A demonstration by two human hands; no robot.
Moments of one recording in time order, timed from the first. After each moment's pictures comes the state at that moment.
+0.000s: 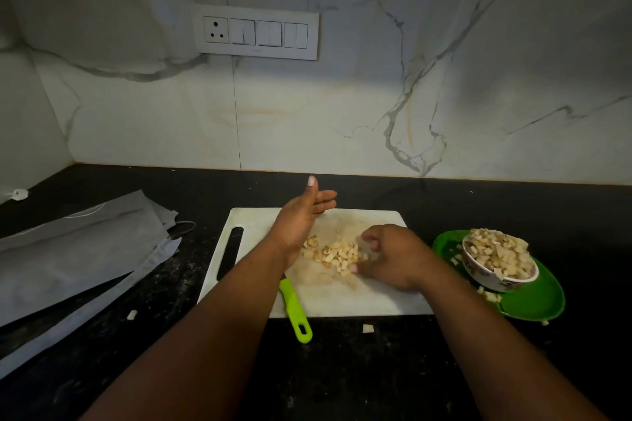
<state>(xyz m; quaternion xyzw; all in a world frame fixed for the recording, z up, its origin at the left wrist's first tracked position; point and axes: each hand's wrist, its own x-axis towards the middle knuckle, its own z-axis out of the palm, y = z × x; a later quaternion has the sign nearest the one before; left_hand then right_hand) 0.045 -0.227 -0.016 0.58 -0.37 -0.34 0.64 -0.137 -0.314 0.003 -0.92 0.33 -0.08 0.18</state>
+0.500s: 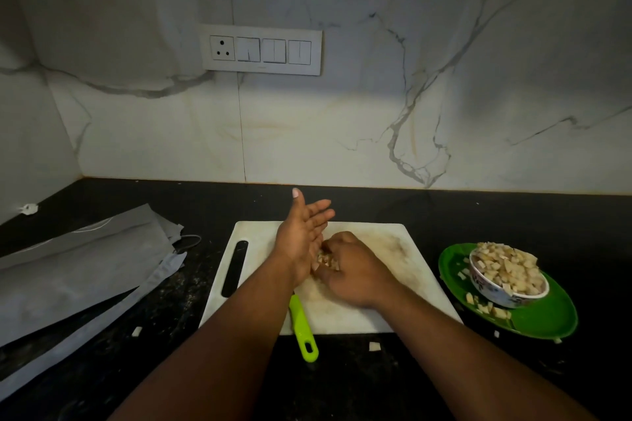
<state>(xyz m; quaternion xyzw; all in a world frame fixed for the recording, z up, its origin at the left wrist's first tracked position) 0.045 -0.233 -0.022 0.49 -0.23 -0.39 0.74 -0.078 -0.291 -0.026 -0.94 0.24 -0.13 0.21</state>
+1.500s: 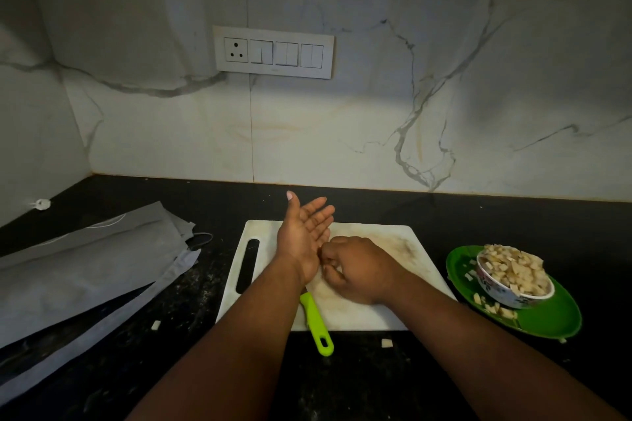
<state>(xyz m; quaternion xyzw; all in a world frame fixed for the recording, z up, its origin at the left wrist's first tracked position) 0.050 -0.220 -0.019 0.45 -0.16 -0.38 0.79 -0.069 -0.295 -0.023 -0.99 0.08 -0.14 0.05</state>
